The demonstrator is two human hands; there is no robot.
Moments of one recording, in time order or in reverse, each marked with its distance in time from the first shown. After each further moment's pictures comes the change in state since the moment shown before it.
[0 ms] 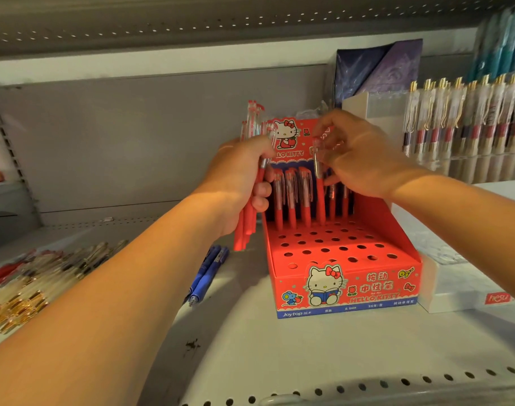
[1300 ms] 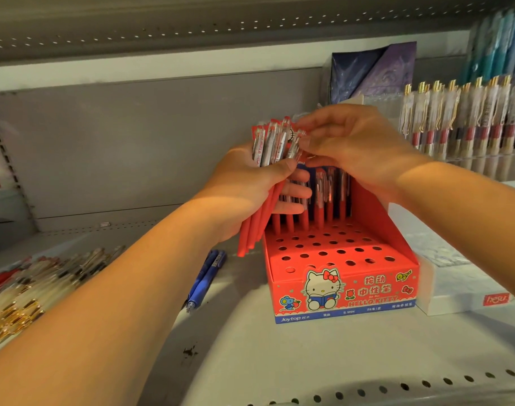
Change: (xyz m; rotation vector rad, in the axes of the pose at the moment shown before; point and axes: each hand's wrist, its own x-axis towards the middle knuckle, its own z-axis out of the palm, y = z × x) left_hand -0.003 -0.007 0.003 0.017 -0.237 0.159; right_hand -0.004 -0.023 -0.002 0.476 -0.021 0.031
